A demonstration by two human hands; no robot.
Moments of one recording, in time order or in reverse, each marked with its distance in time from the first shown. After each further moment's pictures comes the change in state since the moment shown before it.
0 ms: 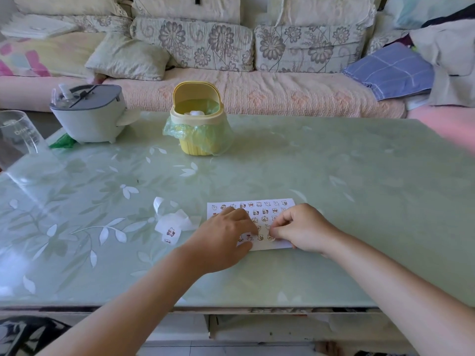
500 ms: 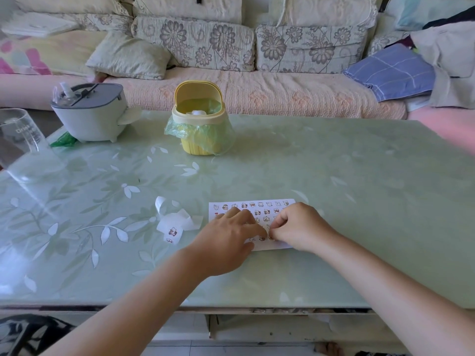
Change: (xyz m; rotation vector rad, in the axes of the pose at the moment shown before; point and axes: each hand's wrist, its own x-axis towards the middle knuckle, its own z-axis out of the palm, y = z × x) left_hand -0.002 0.006 0.003 0.076 -0.025 0.005; right_hand 0.002 -0.011 0.008 -0.233 0.057 0.052
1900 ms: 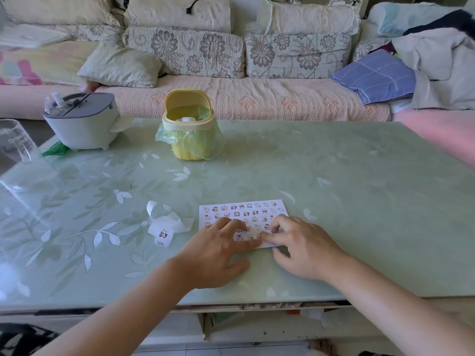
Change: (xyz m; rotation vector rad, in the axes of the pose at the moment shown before) left_hand -0.014 0.008 0.002 0.122 -0.069 0.070; right_hand -0.029 0.055 0.009 -0.413 0.181 -0.566
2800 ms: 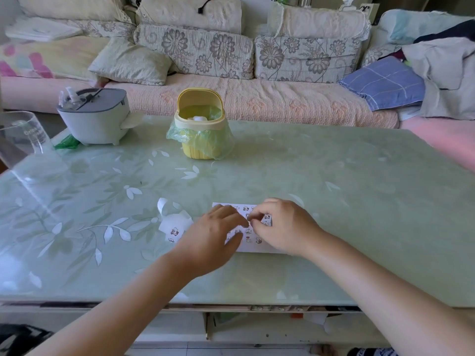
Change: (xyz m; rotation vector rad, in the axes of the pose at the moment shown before) left_hand -0.010 -0.015 -0.017 -0.236 0.315 -0.103; right_hand 0.054 -0.045 -0.028 0.340 0.023 0.160
